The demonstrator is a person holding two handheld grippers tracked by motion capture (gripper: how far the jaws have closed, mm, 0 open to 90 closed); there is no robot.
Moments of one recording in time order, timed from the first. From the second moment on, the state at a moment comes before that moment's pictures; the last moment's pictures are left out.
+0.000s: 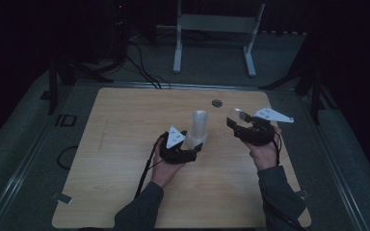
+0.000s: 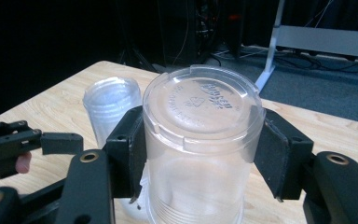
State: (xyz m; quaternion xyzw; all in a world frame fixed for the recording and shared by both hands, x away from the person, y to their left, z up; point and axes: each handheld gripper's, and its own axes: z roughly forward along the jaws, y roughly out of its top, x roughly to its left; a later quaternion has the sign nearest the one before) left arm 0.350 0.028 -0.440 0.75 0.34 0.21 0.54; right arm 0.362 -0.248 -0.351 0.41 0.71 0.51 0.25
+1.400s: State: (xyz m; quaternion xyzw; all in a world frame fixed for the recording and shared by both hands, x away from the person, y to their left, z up) left arm 0.339 0.013 -0.444 0.76 0.31 0.20 0.53; right arm 0.351 -0.253 -0.396 0.44 0.71 0.51 0.22
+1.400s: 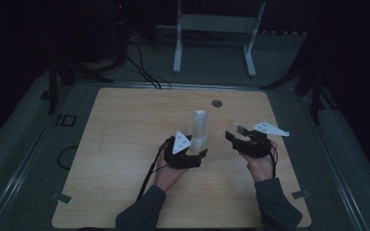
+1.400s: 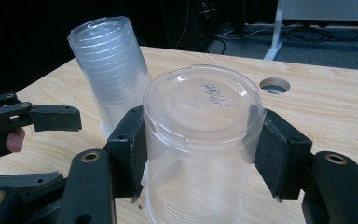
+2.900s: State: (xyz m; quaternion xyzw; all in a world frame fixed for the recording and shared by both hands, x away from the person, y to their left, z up) left arm 0.336 -0.001 -0.440 0.77 0.27 0.19 0.54; right arm 0.344 -0.256 -0.422 0.48 0.67 0.54 0.16
